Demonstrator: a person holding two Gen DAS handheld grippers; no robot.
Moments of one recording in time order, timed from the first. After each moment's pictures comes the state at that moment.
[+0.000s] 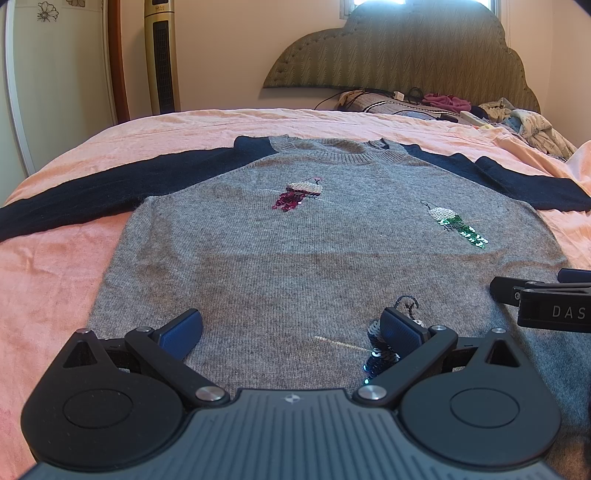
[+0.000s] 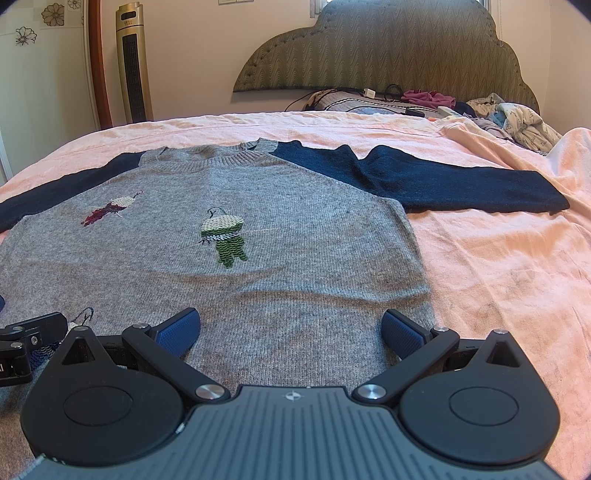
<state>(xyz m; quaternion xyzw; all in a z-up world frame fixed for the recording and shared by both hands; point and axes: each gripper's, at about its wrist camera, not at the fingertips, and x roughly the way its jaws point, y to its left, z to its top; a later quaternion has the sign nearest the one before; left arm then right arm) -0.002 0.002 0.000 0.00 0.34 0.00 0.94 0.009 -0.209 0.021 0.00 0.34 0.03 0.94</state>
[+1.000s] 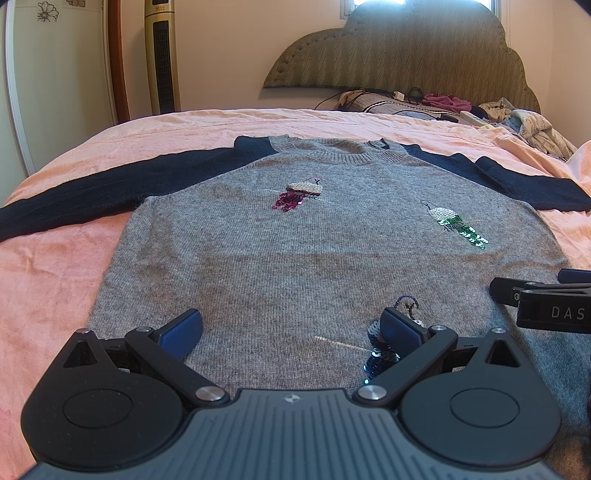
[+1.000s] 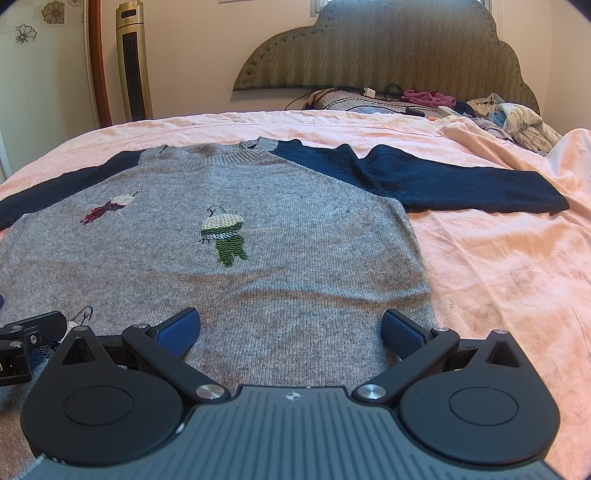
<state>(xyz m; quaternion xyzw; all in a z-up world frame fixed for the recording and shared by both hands) -0.002 0.002 0.000 0.00 0.34 0.00 0.94 0.007 -0.209 0.022 0.00 0.34 0.03 0.94</state>
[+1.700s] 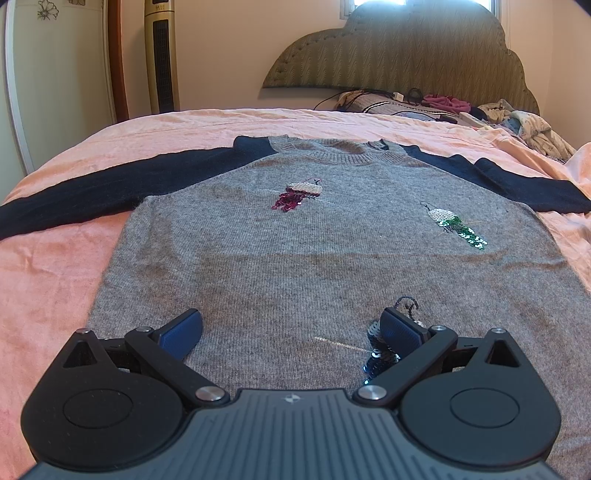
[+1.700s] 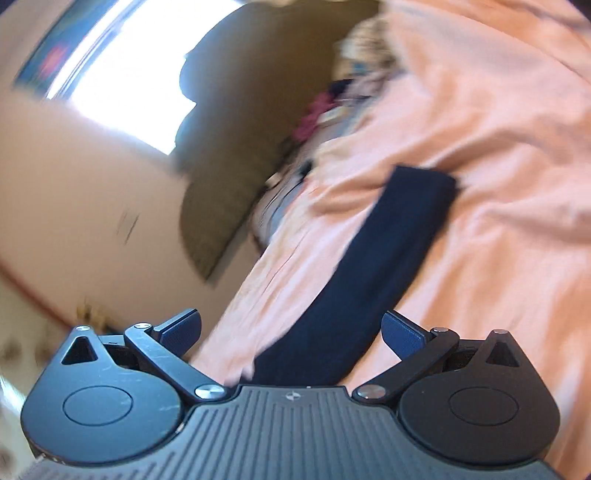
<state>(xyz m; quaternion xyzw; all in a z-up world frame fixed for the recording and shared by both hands) -0.003 0.001 0.001 -0.01 0.34 0.00 0.94 0.085 -0.555 0.042 0.51 0.18 -0.02 0.84</state>
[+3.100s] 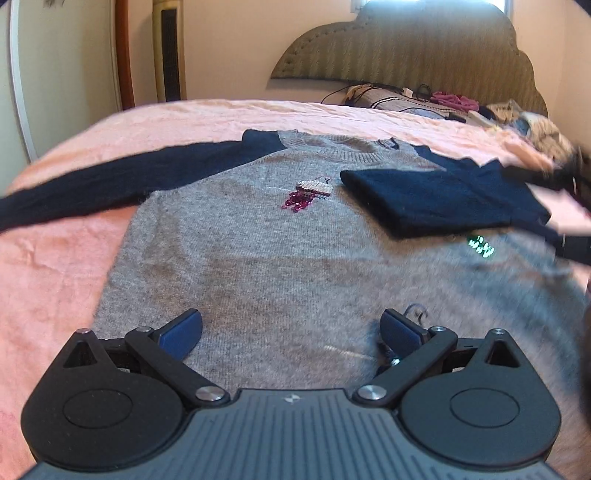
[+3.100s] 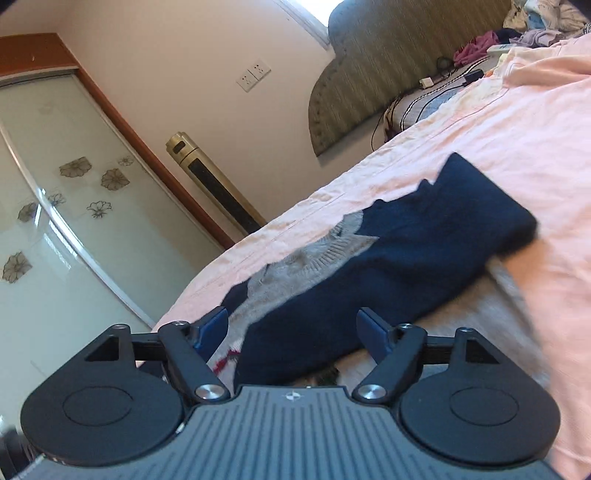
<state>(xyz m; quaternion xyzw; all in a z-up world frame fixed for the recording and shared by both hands) 0.009 0.011 0.012 -0.05 0.37 0.00 0.93 0.050 -0.293 0.013 0.33 0.25 0.22 0.88</state>
